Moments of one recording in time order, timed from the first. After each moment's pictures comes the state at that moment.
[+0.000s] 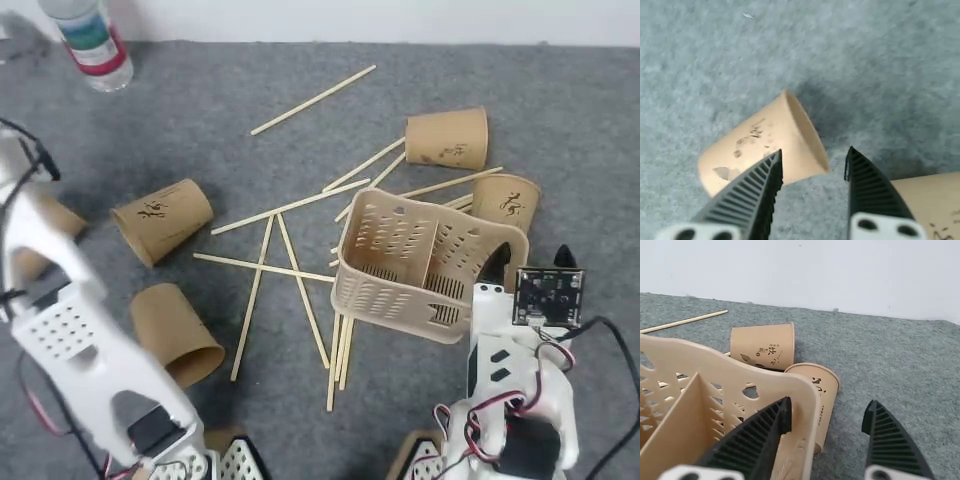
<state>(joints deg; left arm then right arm) -42.1 44.1 -60.0 98.8 -0.3 6.3 -104.0 73.0 60.9 9.9</state>
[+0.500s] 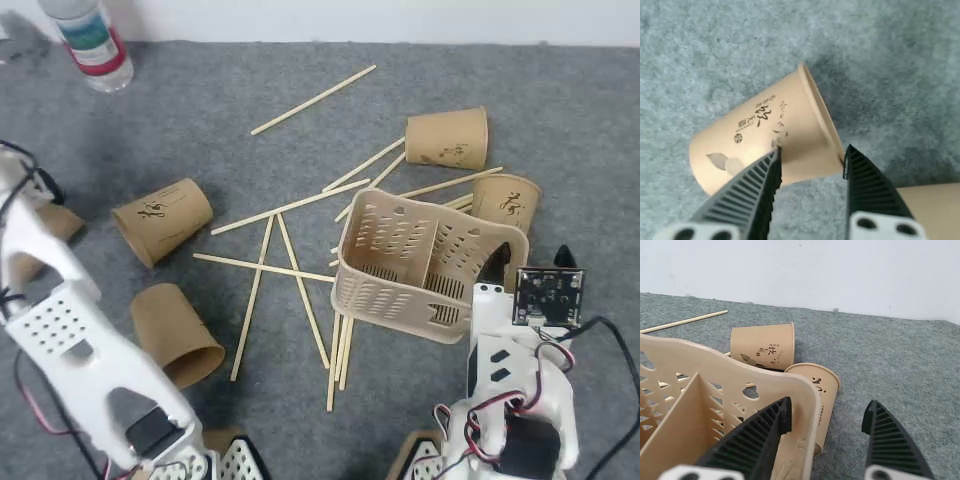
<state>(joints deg) -45.2 51.6 -60.8 98.5 1.2 6.3 -104.0 73.0 60.9 9.9</state>
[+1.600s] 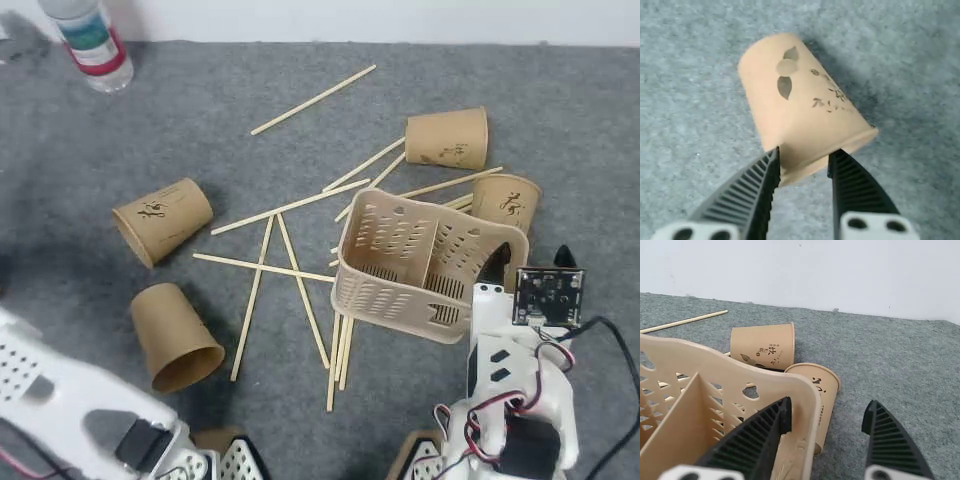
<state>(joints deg) -66.3 52.6 -67.7 99.0 -15.3 6.3 -104.0 73.0 60.9 9.9</state>
